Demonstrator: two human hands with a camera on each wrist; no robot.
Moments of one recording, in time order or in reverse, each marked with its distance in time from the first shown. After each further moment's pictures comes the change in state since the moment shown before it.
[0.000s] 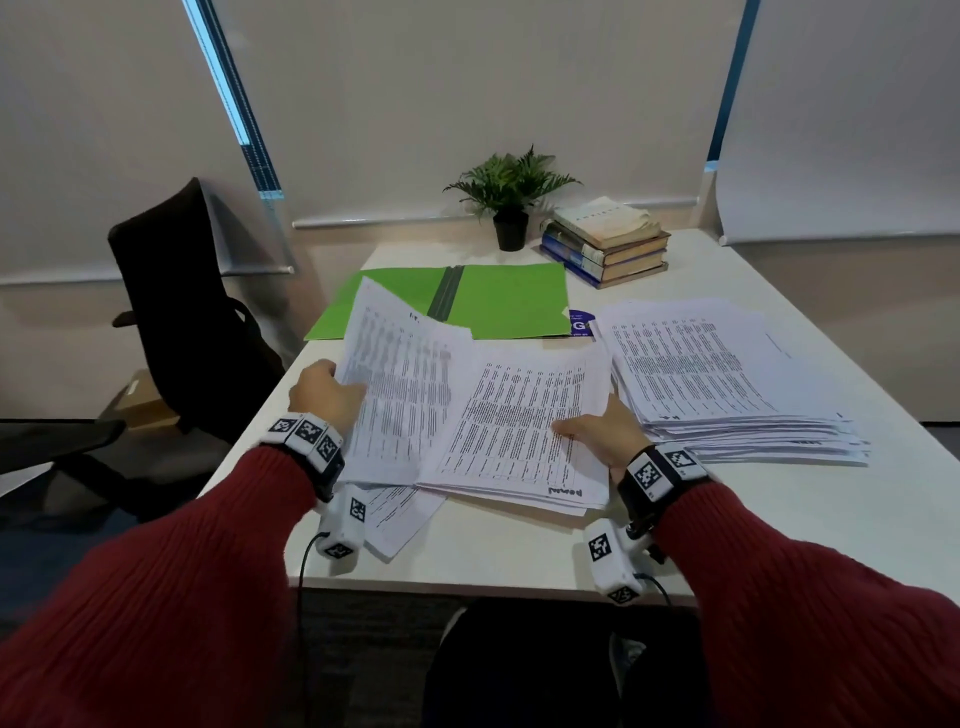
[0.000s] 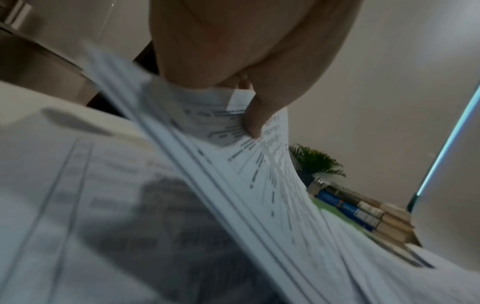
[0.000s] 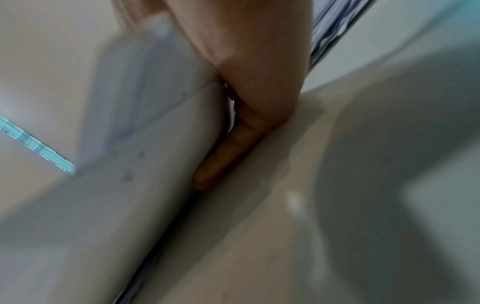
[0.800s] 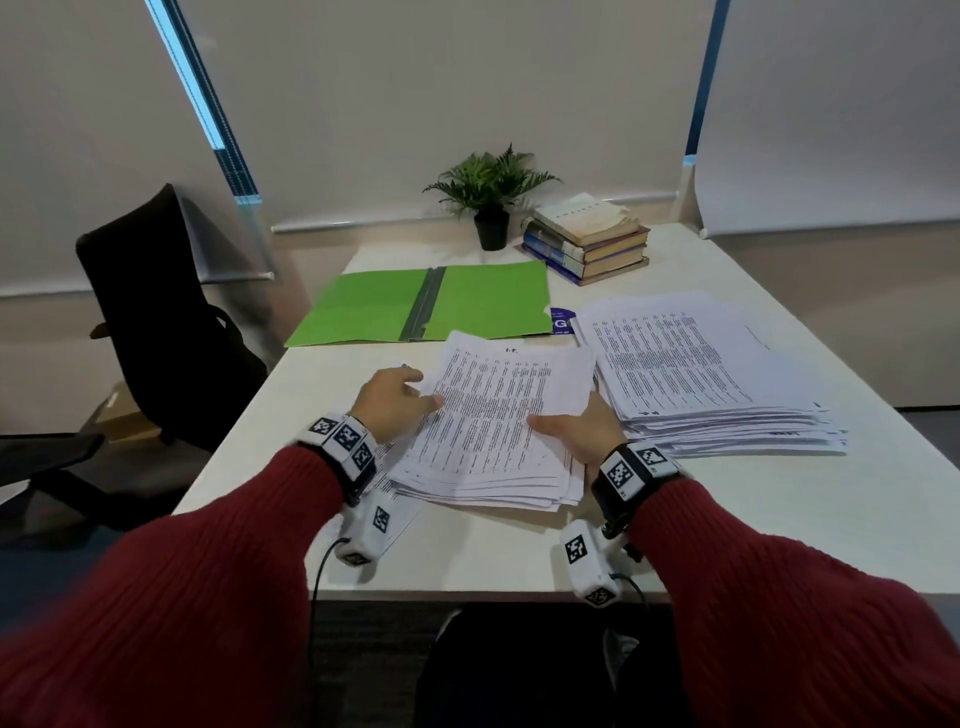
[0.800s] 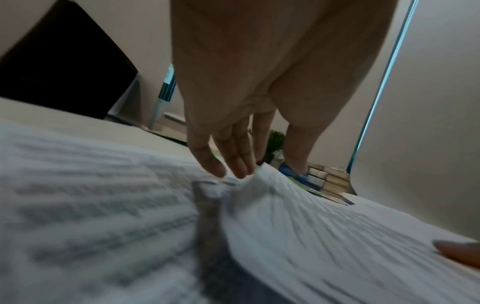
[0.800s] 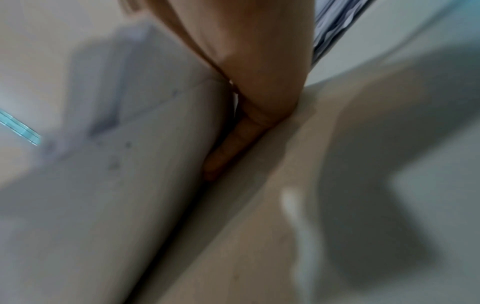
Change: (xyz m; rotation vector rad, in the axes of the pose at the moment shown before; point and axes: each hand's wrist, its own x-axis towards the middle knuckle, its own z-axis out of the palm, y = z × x) left_hand -0.030 0.046 0.046 0.002 -0.497 0.192; right_hand 0.000 0.001 0.002 0.010 0.066 0.036
